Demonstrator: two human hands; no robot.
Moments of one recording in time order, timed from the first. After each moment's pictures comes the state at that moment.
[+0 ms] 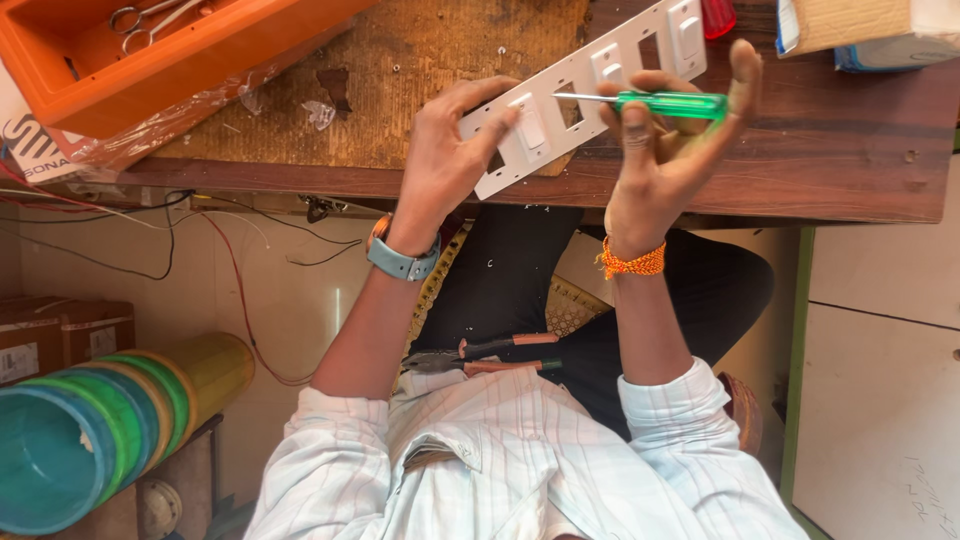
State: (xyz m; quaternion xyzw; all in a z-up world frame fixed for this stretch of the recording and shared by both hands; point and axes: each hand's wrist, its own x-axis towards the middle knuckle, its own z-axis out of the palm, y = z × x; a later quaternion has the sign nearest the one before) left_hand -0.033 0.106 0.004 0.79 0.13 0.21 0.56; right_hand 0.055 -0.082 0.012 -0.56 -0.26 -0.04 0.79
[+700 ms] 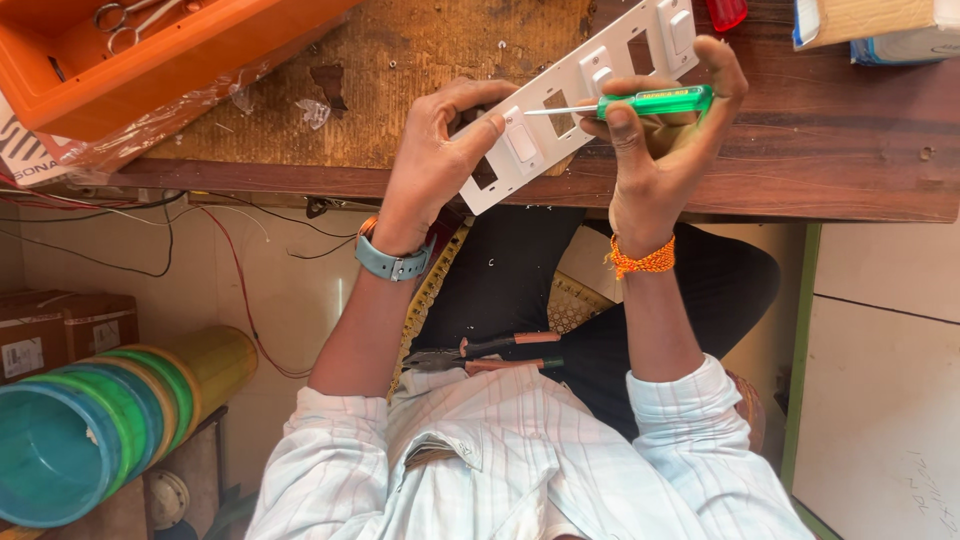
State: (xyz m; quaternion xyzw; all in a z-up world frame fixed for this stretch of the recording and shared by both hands) left_hand -0.043 0.110 0.028 0.74 0.12 0.16 0.64; right_hand 0.063 -0.088 0.004 -0.57 -0.30 0.03 0.76
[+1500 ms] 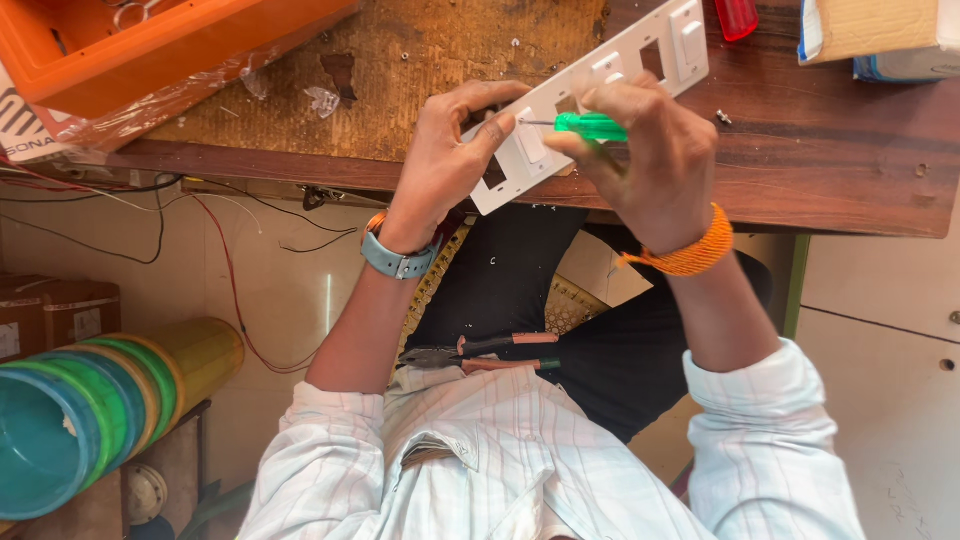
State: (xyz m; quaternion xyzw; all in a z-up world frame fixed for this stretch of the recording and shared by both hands) left_hand -0.044 0.108 0.018 0.75 0.09 0.19 0.63; right_hand 0.076 -0.078 0.067 -0.70 -0.60 -0.14 0.36
